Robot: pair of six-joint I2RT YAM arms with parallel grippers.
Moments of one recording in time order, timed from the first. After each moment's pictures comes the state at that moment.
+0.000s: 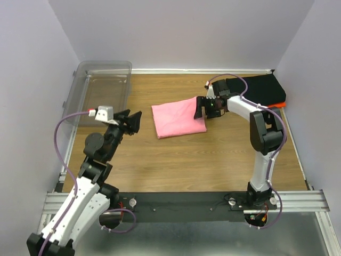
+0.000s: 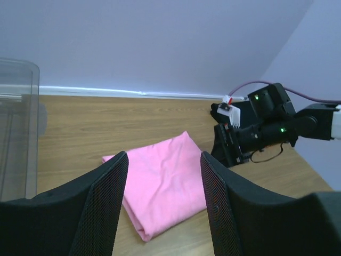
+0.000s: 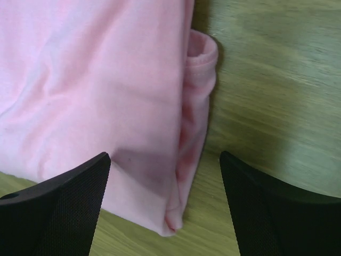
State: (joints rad) left arm -0.39 0.62 0.54 0.24 -0.02 -0.35; right arm 0.30 2.02 1.41 -0.41 -0.30 0.20
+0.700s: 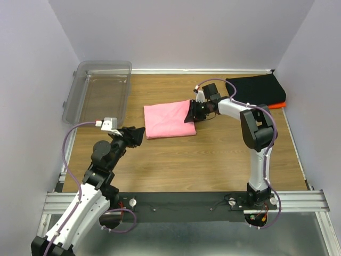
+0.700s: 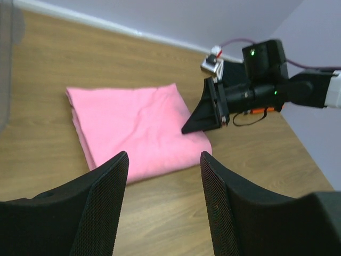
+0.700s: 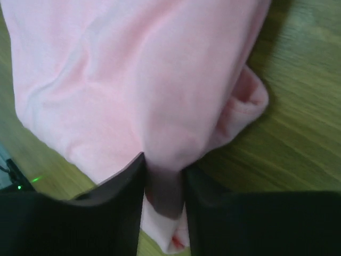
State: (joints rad) left arm -0.39 0.46 0.33 0.15 0.01 -0.50; right arm 0.37 2.11 1.42 -0.28 -0.55 0.32
